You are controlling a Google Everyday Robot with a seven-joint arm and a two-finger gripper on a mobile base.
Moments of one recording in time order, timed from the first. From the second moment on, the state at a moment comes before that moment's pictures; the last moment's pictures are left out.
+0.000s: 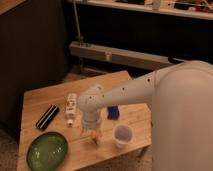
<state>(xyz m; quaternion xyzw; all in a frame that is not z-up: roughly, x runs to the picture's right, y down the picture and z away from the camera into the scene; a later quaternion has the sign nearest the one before) -0.081 0.228 0.741 -0.31 0.25 0.67 0.63</state>
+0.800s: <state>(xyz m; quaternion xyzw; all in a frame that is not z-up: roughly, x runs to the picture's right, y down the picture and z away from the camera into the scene) -0.100 0.236 0.773 -0.29 0.22 0.68 0.64</state>
